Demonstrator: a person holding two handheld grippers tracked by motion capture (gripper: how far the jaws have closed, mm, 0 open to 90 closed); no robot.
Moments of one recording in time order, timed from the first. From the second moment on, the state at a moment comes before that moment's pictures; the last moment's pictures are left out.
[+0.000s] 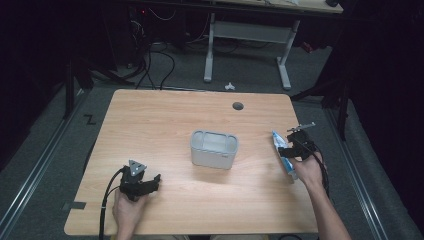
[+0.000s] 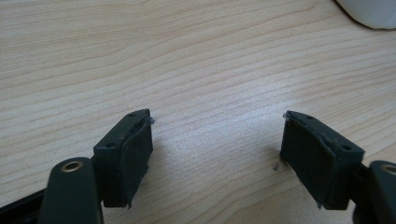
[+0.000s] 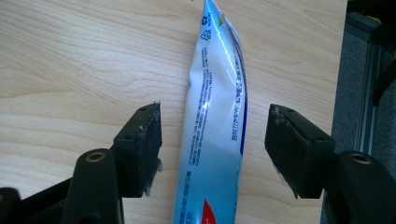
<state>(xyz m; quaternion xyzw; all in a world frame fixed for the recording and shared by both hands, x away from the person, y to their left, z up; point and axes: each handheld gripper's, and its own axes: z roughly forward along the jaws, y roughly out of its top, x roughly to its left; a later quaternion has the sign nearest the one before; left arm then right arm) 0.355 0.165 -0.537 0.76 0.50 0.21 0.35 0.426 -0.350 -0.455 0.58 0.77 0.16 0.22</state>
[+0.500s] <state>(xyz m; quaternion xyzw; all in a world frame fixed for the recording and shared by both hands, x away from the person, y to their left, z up) 0.355 0.165 -0.537 0.76 0.50 0.21 0.35 0.456 -0.343 -0.470 0.59 0.77 0.11 0.20</state>
